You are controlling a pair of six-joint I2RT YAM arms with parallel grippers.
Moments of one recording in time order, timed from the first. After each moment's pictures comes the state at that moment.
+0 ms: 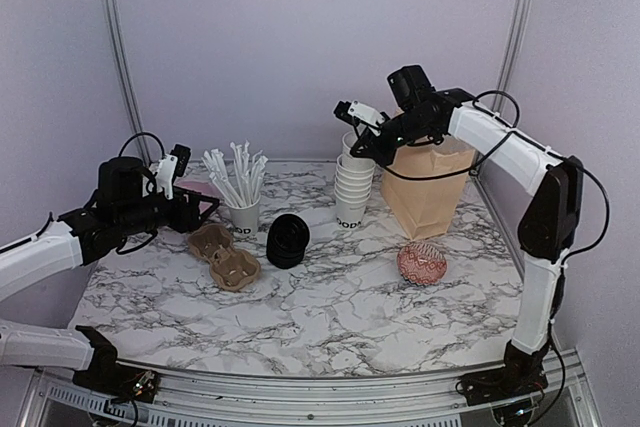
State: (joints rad) left arm -0.46 1.05 0.71 -0.05 0.21 -0.14; right arm 0.51 1.98 2.02 -0.83 -0.36 -0.64
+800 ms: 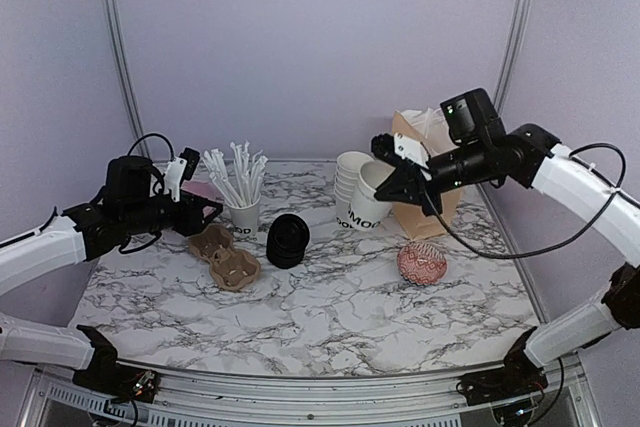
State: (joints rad) left arm -0.49 1.08 0.73 -0.10 0.20 -0.12; right arm 0.59 1.38 1.52 -0.80 -0.54 -0.69
